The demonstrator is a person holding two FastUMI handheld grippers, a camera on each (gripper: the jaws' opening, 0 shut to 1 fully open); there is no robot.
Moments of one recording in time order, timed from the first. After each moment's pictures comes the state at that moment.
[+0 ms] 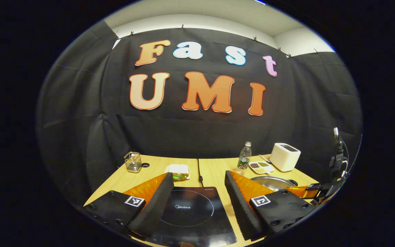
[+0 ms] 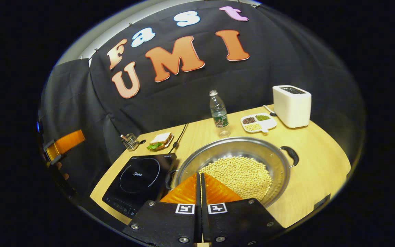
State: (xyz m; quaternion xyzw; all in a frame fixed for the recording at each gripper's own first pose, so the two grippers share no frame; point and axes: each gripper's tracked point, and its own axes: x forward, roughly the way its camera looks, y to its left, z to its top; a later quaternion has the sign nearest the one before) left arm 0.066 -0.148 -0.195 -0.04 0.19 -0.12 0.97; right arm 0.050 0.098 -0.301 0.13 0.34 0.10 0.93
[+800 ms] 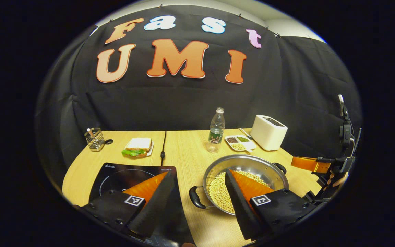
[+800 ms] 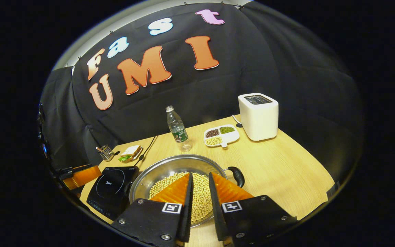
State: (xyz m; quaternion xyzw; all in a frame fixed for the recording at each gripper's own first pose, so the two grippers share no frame) left arm 0.063 -0.279 -0.295 -0.03 0.30 -0.19 0.93; right arm 0.091 -0.016 -0.316 0.11 0.33 0.03 0.94
